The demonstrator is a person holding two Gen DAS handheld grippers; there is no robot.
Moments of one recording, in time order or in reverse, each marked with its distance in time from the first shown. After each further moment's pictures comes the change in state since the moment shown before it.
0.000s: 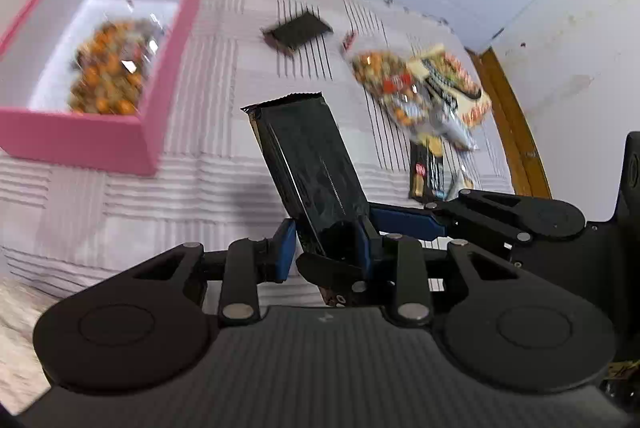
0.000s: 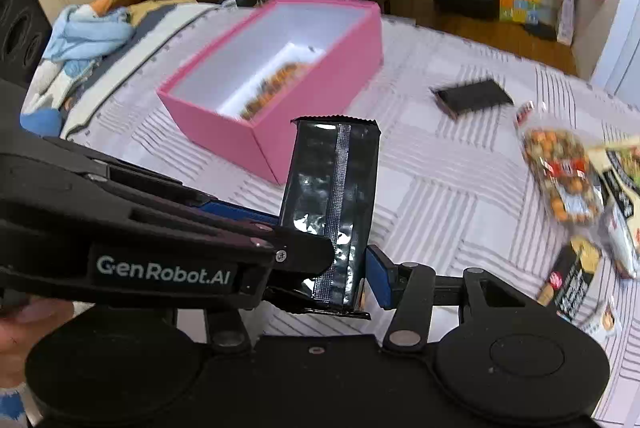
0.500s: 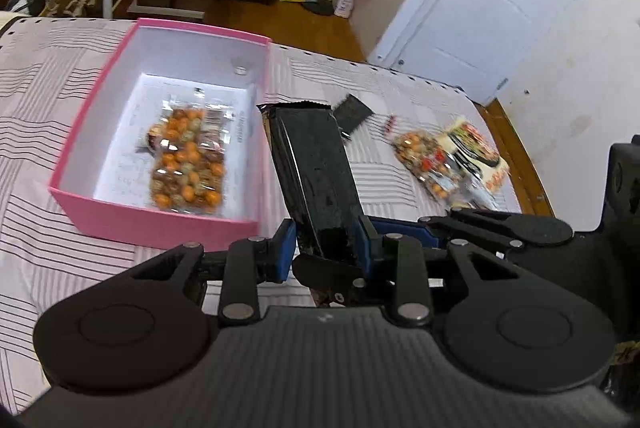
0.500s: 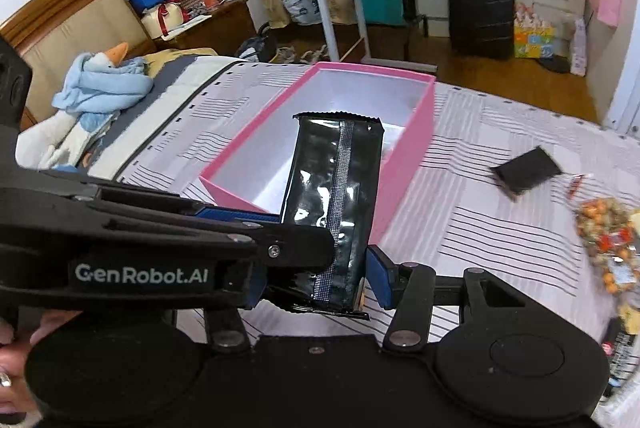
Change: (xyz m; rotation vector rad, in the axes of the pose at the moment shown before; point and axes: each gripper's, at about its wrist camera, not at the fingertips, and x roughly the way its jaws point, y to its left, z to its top) left arm -0.057 0.079 0.036 0.012 -0.160 0.021; right arm 0.038 0.052 0.067 0.047 -0.095 0.058
